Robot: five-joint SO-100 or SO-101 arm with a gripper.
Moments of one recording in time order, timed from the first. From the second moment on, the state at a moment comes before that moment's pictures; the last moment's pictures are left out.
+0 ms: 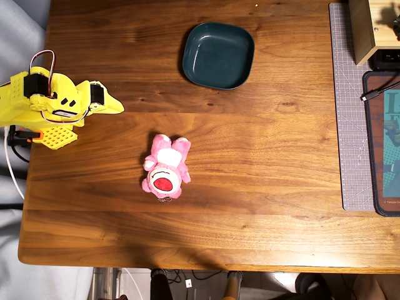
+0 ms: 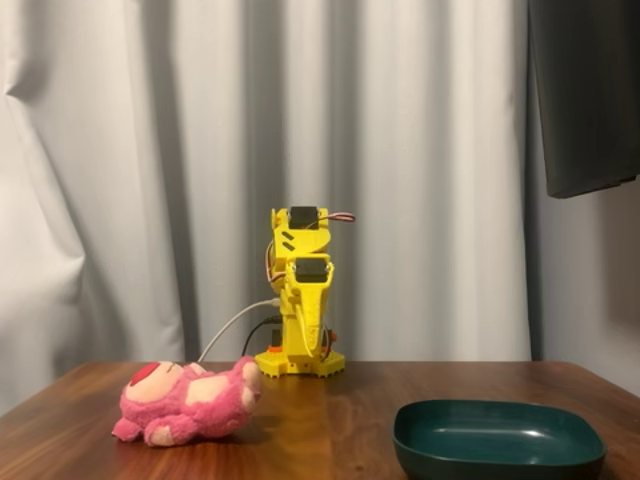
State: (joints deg) arm 4.8 192.5 175.6 72.3 -7.1
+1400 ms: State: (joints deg) arm 4.8 192.5 175.6 72.3 -7.1
